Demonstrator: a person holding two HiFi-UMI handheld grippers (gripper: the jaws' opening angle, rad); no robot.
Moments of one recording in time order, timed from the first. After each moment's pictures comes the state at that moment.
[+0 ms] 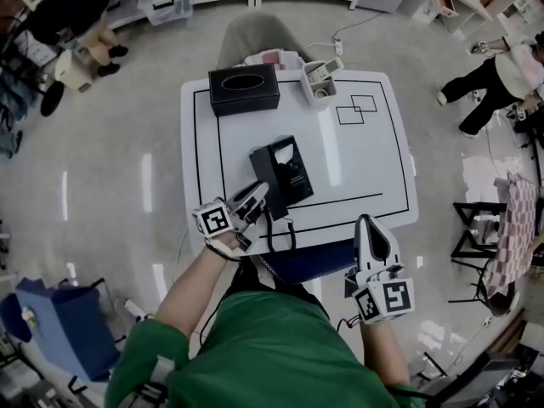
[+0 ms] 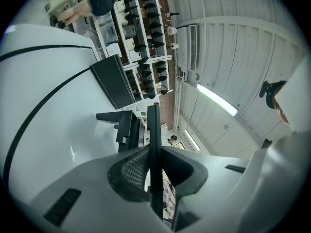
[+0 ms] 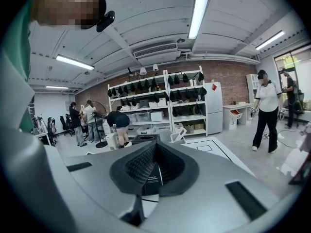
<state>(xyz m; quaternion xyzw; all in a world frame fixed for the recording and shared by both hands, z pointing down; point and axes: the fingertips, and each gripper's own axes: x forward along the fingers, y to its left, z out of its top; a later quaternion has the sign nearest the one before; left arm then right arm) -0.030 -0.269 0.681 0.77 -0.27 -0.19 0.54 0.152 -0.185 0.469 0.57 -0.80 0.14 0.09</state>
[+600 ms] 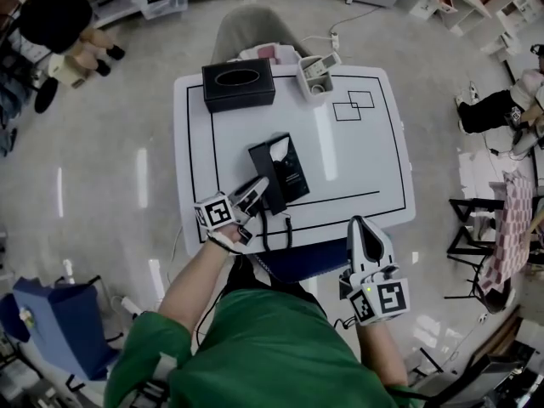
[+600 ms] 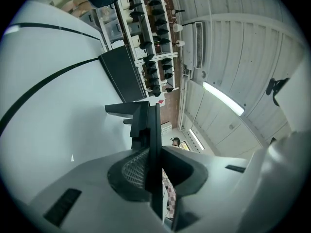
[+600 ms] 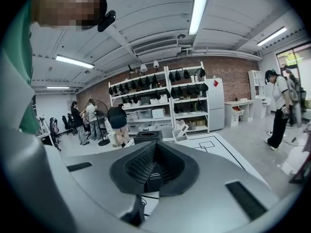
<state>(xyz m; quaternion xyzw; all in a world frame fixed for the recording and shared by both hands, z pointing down) -0.014 -0.286 0.716 0.76 -0.28 -0.18 0.56 0.147 -0.189 0.481 0.56 -0.81 0.15 0.10</state>
